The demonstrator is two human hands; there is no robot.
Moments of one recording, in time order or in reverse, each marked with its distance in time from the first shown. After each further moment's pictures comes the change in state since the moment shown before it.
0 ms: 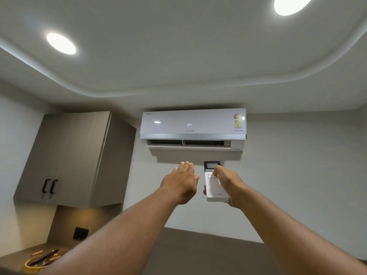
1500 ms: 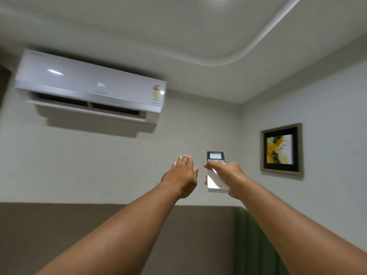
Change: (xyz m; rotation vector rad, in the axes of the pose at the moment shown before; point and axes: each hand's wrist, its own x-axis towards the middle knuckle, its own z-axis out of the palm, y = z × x) left_hand 0.016 0.264 0.086 -0.553 -0.089 0.309; right_hand -0.050 0.042 -0.243 -0.200 0.520 -0.023
